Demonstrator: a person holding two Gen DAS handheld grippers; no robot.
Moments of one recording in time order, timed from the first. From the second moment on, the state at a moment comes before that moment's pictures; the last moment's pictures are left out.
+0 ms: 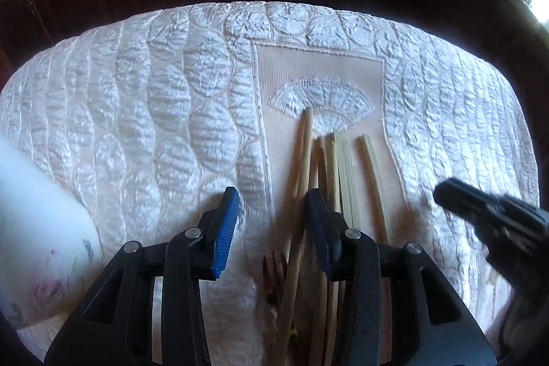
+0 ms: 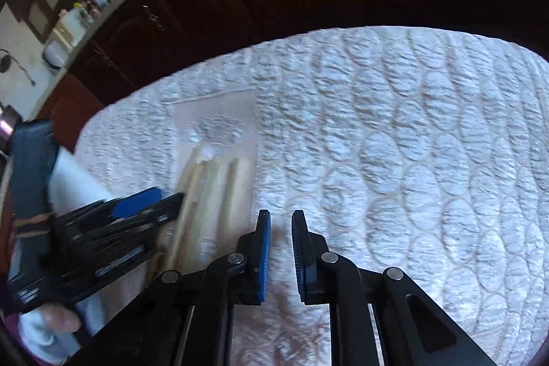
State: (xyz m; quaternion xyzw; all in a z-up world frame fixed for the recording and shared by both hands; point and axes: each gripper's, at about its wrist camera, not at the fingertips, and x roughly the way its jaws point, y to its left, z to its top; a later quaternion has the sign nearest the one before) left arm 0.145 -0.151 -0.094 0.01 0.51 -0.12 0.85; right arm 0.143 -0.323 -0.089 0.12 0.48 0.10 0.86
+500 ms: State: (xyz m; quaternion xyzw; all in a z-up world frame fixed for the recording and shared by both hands) left arm 0.136 -0.152 -0.086 -0.02 0.51 -0.12 0.85; right arm 0.188 -0.276 -0.117 0.11 0.52 0.15 0.83
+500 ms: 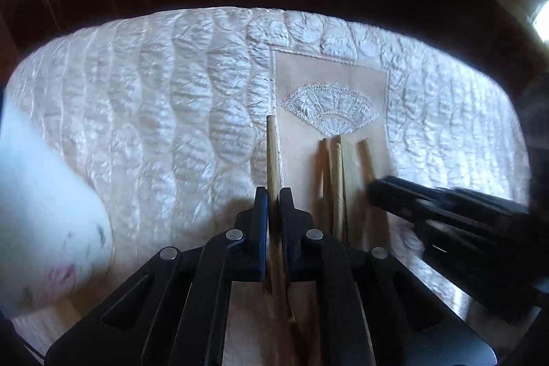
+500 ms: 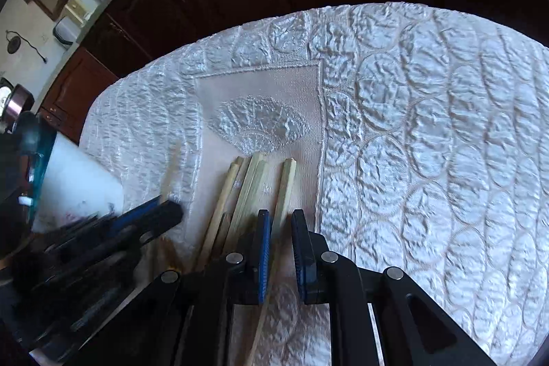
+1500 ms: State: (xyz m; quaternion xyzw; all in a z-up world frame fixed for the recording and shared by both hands) left arm -0.003 -0.007 0.106 -0.14 0.35 -0.21 0.91; right arm 0.048 -0.261 0.089 0.10 0.32 0.26 0.91
